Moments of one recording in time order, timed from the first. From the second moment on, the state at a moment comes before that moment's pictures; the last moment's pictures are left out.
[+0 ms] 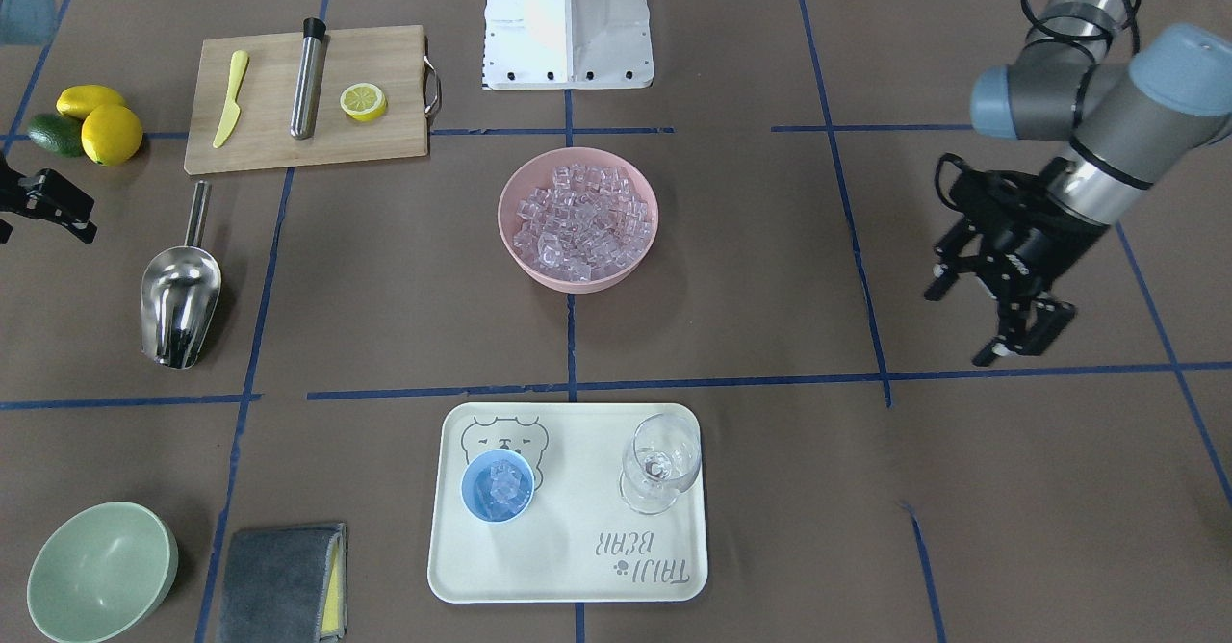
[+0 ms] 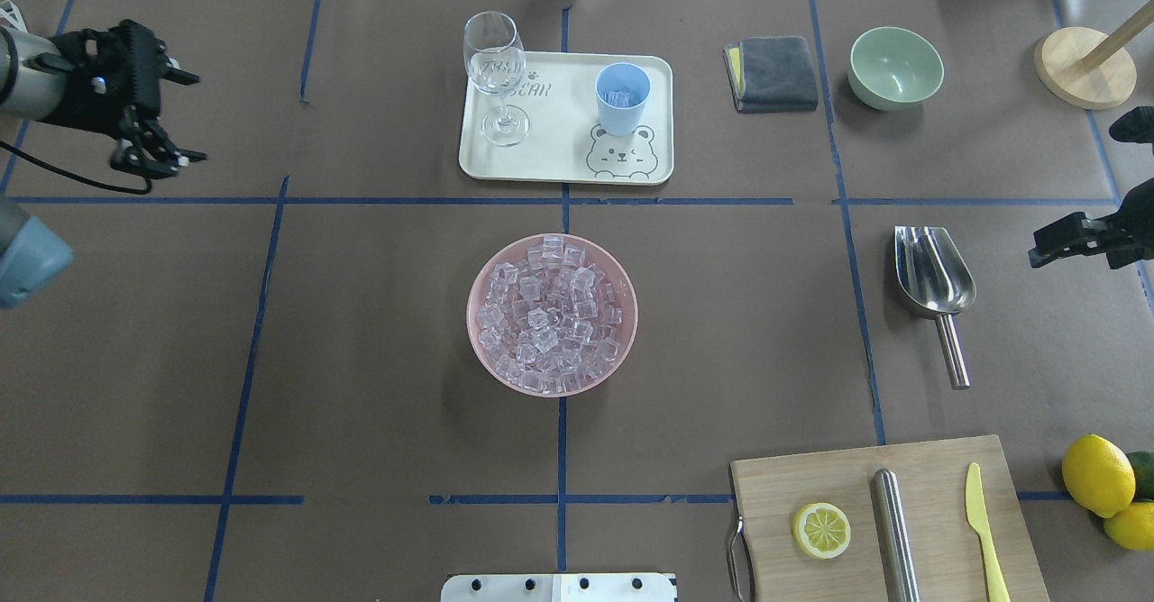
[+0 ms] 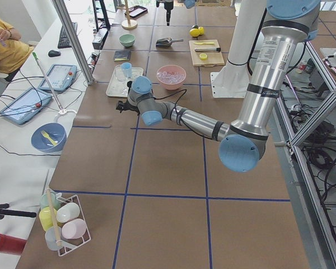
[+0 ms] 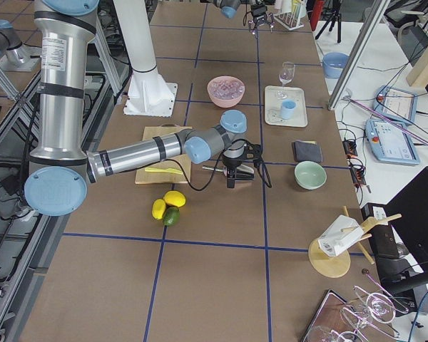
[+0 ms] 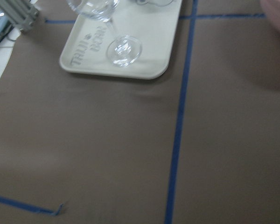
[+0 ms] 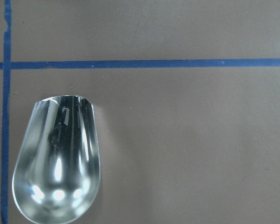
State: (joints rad) left arm -1.10 -1.82 -1.58 -2.28 -2.08 0.65; right arm 1.11 -1.68 1.90 -1.34 2.21 0.65
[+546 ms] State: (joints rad) left arm -1.34 -1.77 -1.51 -2.13 -1.96 0.81; right arm 1.14 -1.68 1.89 -1.34 2.22 0.61
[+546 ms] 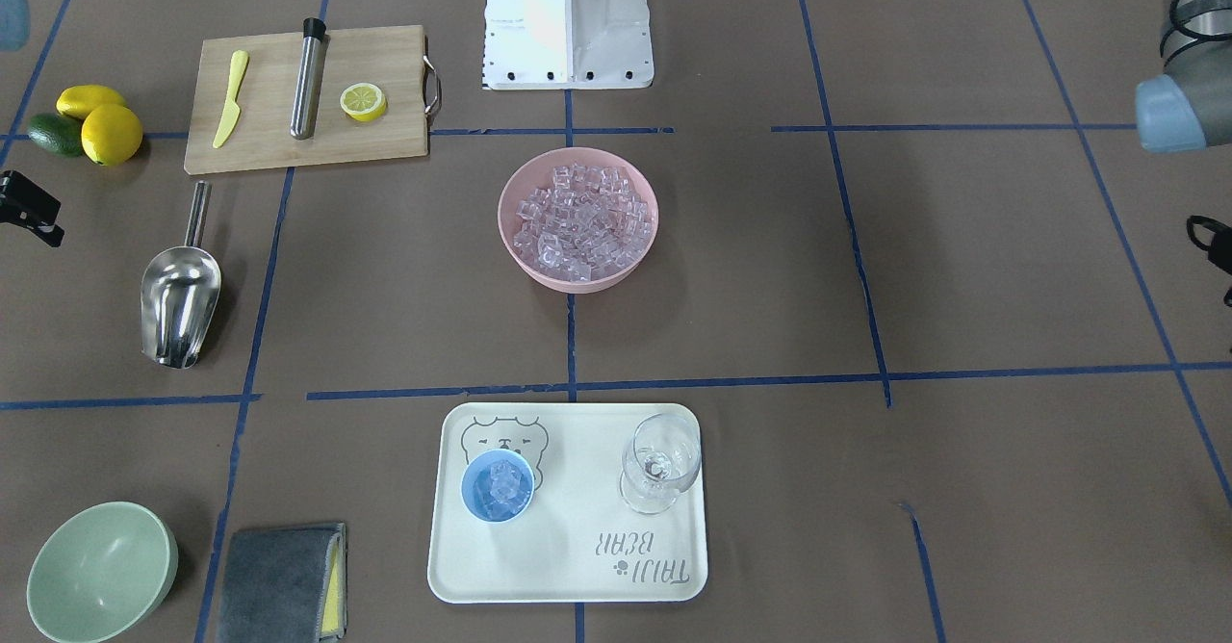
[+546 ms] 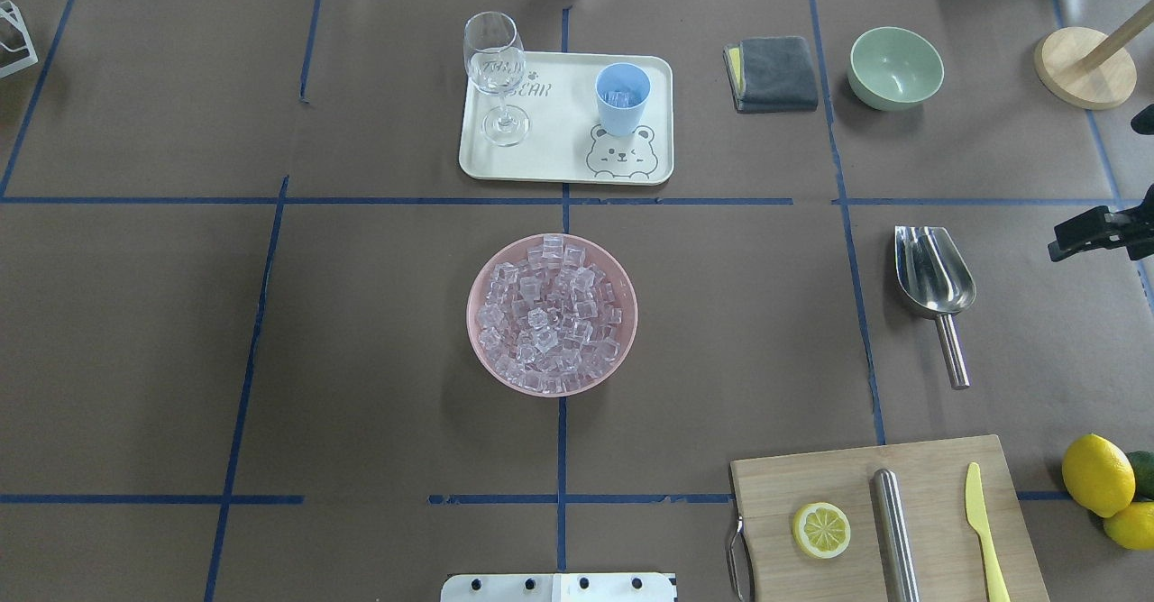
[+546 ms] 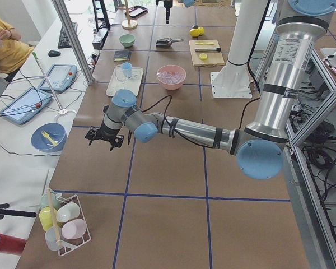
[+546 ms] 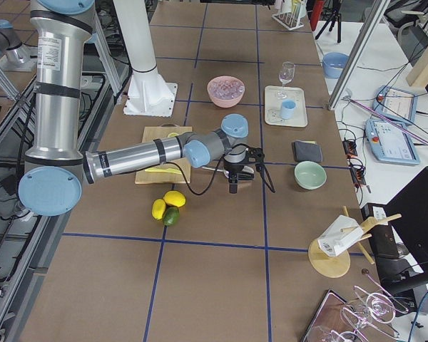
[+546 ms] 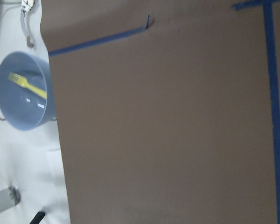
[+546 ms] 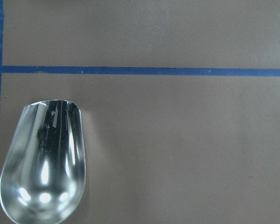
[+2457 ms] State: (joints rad) left arm -1.53 -1.62 -1.66 -1.33 -2.44 0.22; right arm 1.40 -1.52 1.65 -1.49 2.35 0.18
